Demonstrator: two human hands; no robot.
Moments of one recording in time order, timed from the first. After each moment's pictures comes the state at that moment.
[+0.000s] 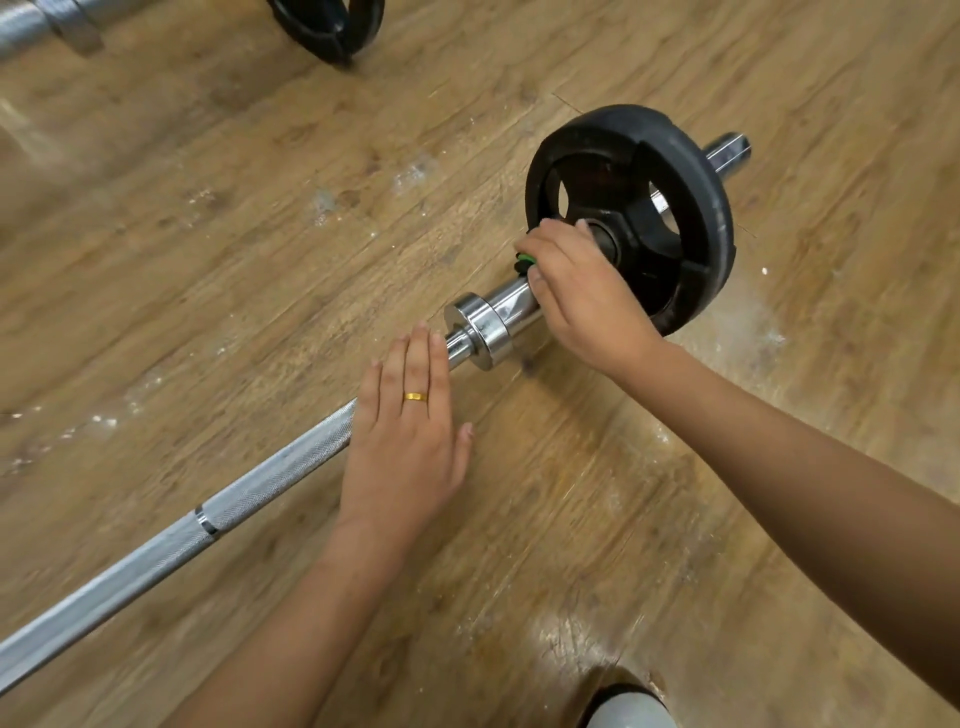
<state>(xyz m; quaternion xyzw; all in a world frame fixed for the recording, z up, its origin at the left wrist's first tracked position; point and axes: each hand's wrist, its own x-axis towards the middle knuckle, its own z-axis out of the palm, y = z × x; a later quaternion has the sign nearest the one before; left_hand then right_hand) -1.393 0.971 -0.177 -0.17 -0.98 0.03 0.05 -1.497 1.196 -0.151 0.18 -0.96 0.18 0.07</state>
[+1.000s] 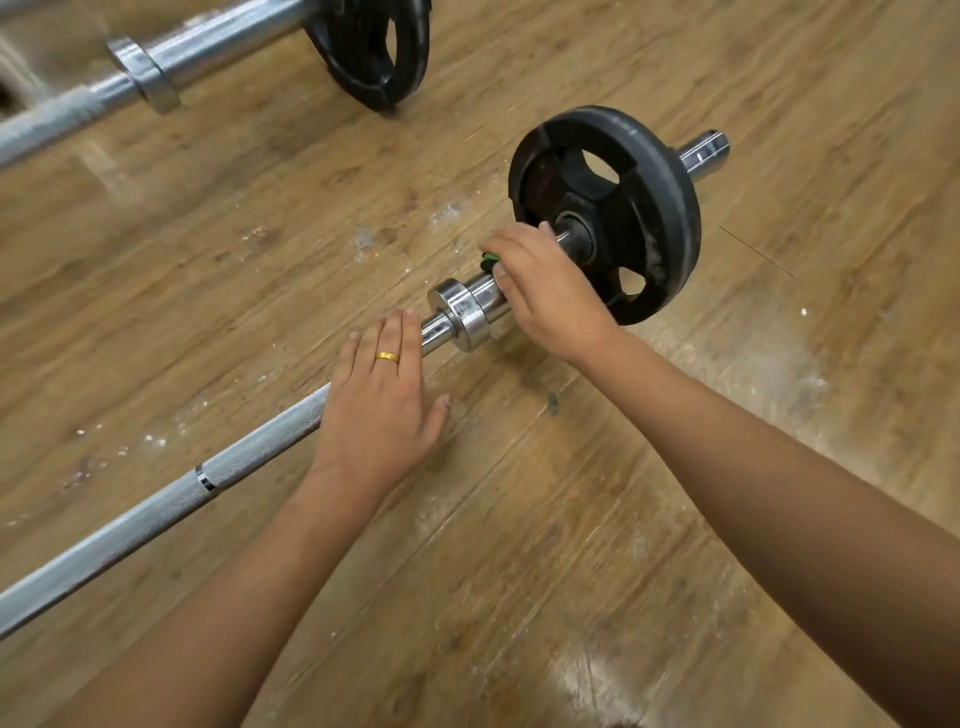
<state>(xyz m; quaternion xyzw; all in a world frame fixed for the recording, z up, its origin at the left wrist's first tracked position) -1.459 0.936 -0.159 -0.15 -0.99 0.00 -0.01 -1.556 1.151 -0.155 0.22 -0.95 0.22 0.06</state>
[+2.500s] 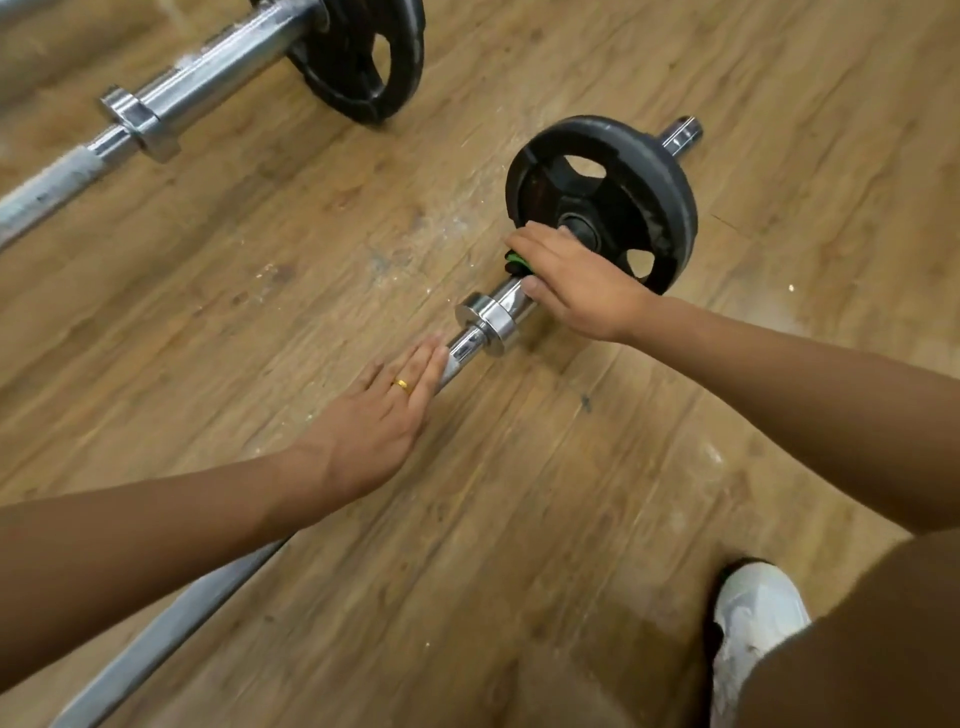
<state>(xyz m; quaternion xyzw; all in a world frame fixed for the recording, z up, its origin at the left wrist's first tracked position) -1.515 0.838 -0.155 -0.40 -0.91 0.00 -0.11 -1.585 1.149 -0.122 0.21 -0.96 0.16 -0.07</state>
